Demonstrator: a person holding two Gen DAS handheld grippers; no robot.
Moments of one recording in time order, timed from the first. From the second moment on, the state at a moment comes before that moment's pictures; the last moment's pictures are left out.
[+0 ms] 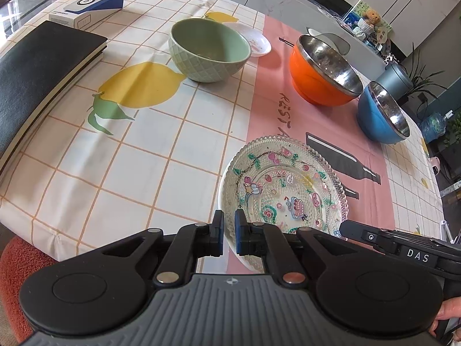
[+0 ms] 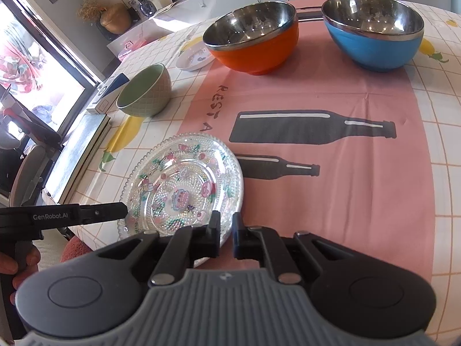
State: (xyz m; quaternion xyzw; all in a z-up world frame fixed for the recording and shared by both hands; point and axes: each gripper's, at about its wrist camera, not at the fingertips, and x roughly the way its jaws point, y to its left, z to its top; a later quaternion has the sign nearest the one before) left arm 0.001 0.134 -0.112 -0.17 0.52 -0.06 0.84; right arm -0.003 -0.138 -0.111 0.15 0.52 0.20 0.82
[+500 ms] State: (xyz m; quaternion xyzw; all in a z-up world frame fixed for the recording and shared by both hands) left arm 0.012 0.138 -0.073 -0.15 0.48 -0.08 0.86; right arm 0.002 -0.140 -0.085 0.14 0.48 0.21 0.84
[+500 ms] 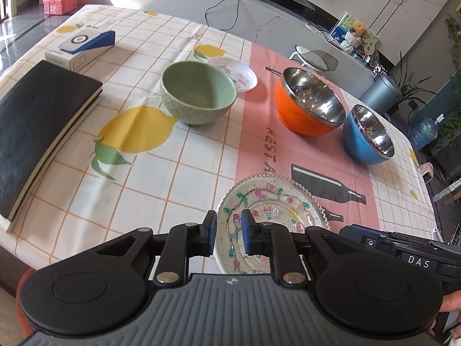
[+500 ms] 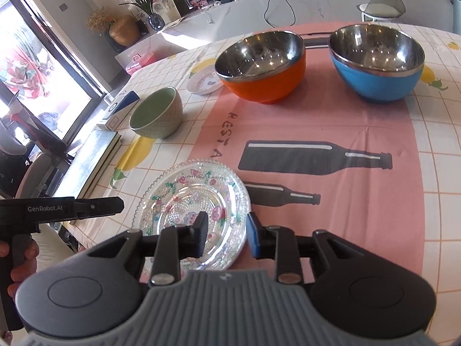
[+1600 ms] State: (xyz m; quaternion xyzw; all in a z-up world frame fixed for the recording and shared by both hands) left arm 0.223 0.159 -0.022 -0.16 0.48 -0.13 0.85; right arm 0.222 -0.084 -0.017 0.12 0.46 0.26 0.84
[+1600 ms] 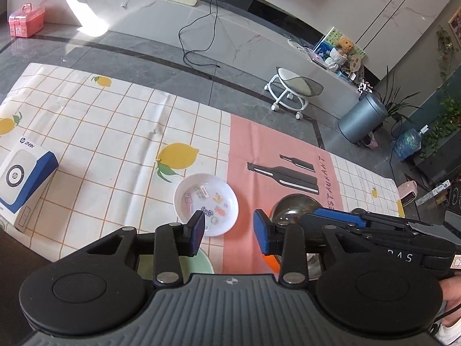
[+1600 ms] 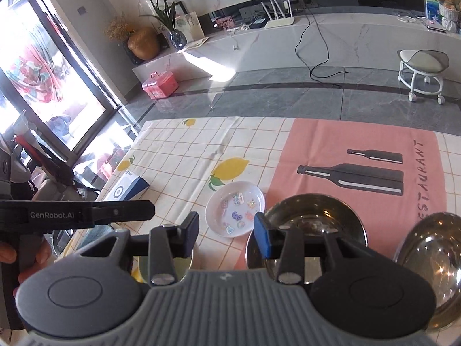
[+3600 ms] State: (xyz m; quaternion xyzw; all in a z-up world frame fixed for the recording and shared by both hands) left arm 0.200 0.179 -0.018 -0.20 0.51 -0.07 0.83; right arm 0.252 -0.051 -0.026 0.09 0.53 0.27 0.80
